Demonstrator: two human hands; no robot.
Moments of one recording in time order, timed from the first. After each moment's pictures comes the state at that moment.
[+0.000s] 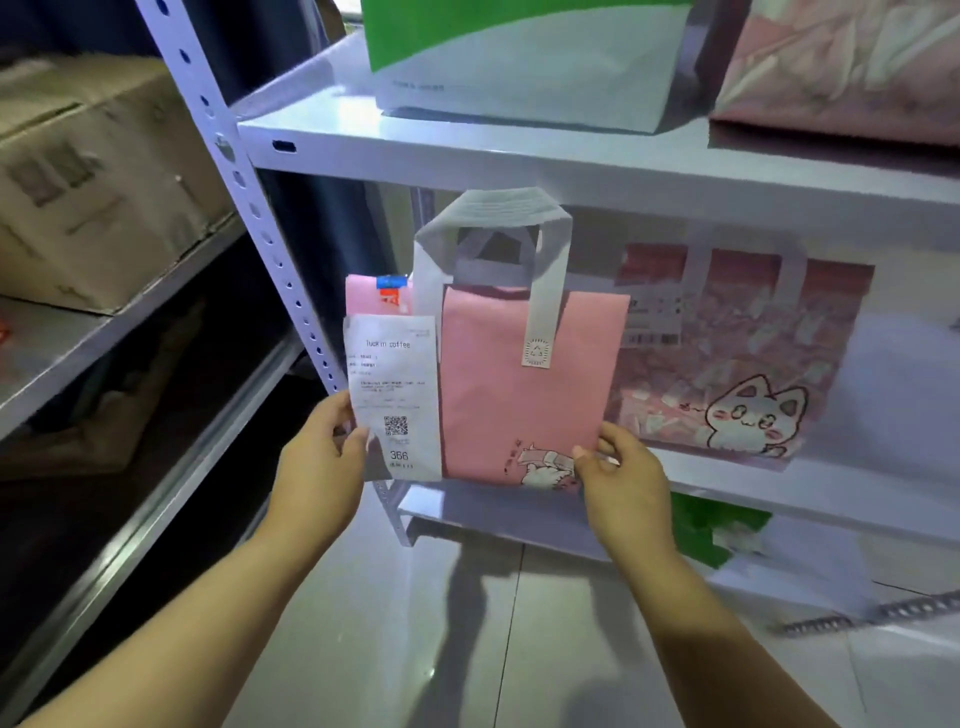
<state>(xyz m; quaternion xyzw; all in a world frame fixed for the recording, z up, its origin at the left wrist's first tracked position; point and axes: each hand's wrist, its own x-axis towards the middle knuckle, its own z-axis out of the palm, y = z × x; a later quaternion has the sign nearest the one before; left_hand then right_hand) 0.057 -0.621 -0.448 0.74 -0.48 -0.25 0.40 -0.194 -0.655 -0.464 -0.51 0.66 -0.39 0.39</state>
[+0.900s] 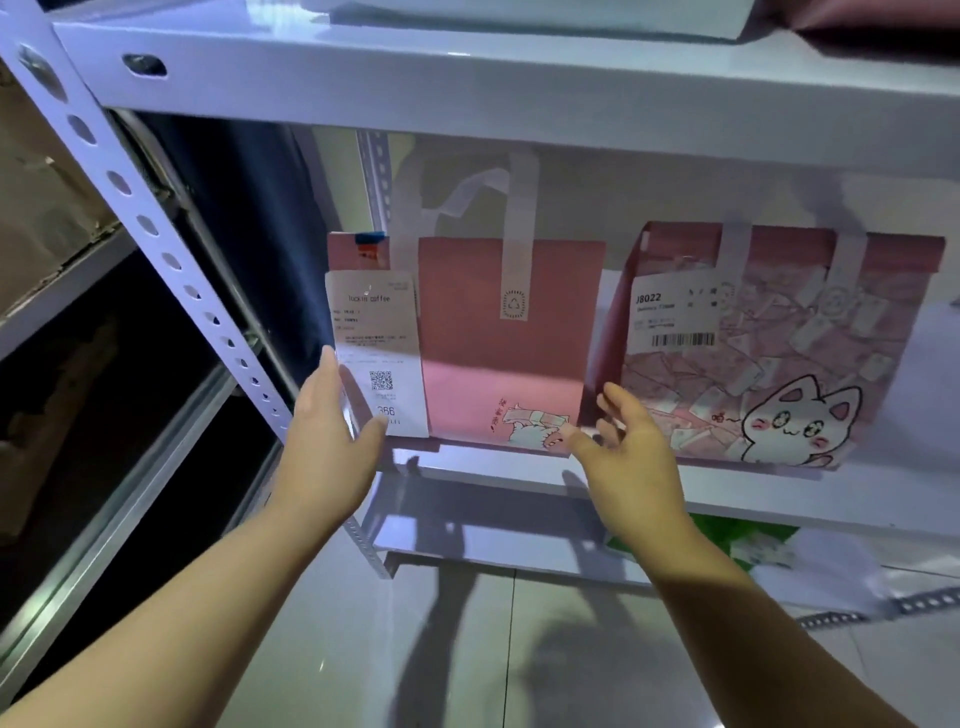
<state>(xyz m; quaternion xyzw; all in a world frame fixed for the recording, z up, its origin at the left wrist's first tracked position) 0.070 -0.718 -0.490 0.70 -0.57 -0.25 0.35 -0.173 -0.722 -0.492 -0.51 0.64 -0.42 0.39</state>
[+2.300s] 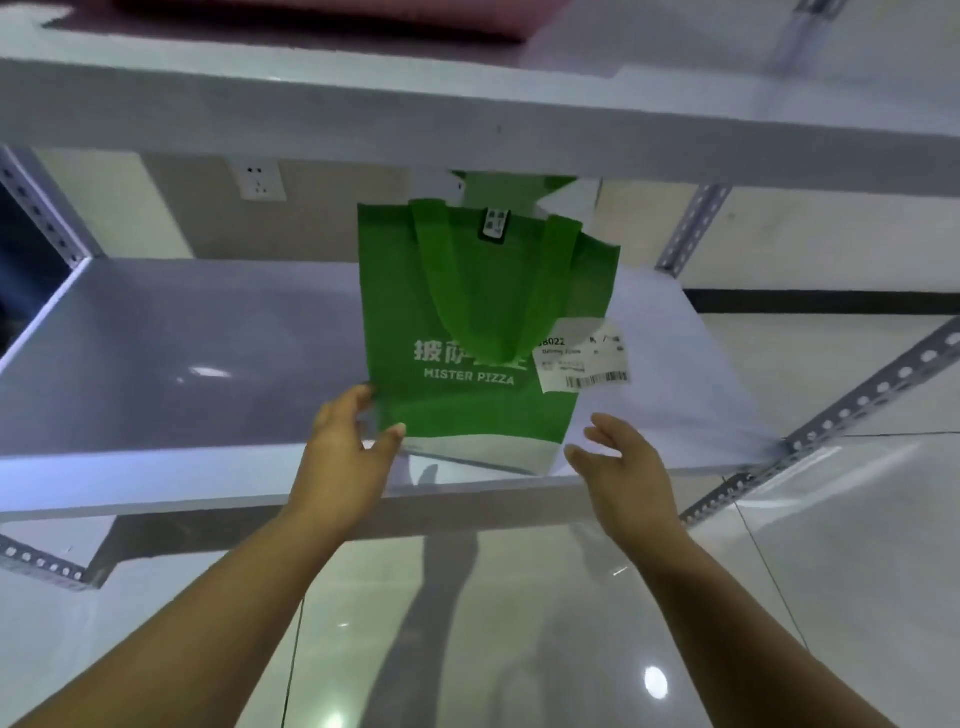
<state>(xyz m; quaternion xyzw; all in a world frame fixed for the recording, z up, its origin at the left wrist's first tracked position) -0.264 -0.721 -0.877 0.65 -0.57 -0.37 0.34 -0.498 -0.672 -0.872 -0.40 0.76 -0.39 0.33</state>
